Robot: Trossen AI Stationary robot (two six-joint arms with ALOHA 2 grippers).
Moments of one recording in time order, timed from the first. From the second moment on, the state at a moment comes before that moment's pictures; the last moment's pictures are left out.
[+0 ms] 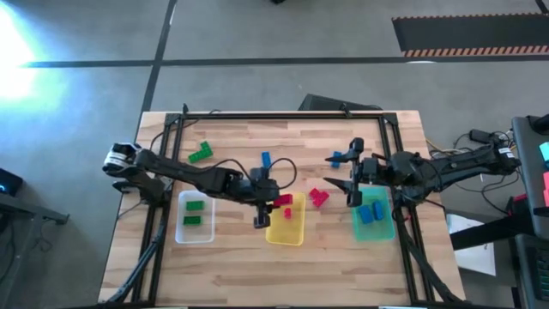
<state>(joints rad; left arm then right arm) -0.16 1.62 1.22 -0.38 -0.16 -0.16 0.15 0.86 0.57 0.38 0.21 -0.18</state>
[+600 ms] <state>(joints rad) -0.13 1.82 1.32 -0.41 -0.16 -0.10 0.15 0.84 0.57 0.35 0.21 -0.23</state>
